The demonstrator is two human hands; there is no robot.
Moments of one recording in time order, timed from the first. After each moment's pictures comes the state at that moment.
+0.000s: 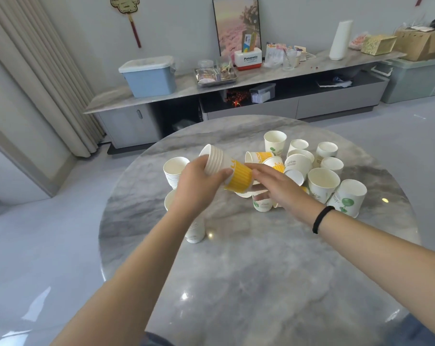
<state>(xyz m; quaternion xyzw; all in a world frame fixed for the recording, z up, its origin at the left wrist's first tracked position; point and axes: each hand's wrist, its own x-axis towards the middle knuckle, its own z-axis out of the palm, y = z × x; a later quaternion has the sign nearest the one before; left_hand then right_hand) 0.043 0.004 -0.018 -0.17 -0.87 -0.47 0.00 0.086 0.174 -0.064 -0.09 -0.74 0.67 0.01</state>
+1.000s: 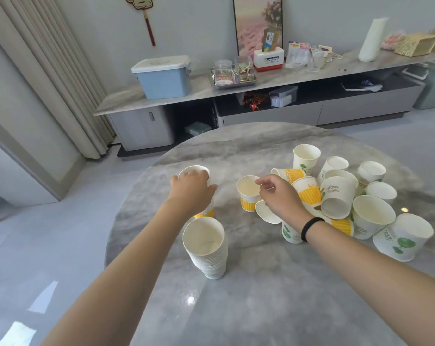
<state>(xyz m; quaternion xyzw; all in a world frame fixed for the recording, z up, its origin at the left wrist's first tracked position) -0.091 -0.023 -0.054 -0.18 -0.98 0.02 -0.03 -0.030 0.158 -0.104 -0.18 -0.84 0.50 0.10</state>
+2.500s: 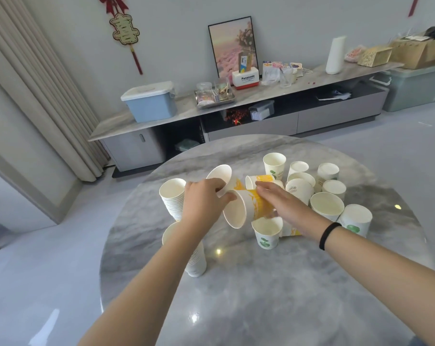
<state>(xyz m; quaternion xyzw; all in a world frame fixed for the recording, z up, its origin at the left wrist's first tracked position) 0.004 0.038 -0.013 -0.21 -0.93 -0.28 0.08 0.066 0.203 -0.046 -0.14 -0.74 0.65 -0.03</state>
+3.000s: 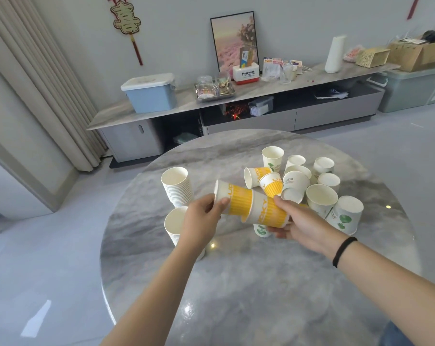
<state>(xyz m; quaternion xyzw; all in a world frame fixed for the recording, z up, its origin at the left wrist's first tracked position) 0.044 0.006 -0.052 -0.14 -0.83 -0.53 -0.05 0.111 0.201 -0.073 -0.23 -0.60 0.77 -0.06</state>
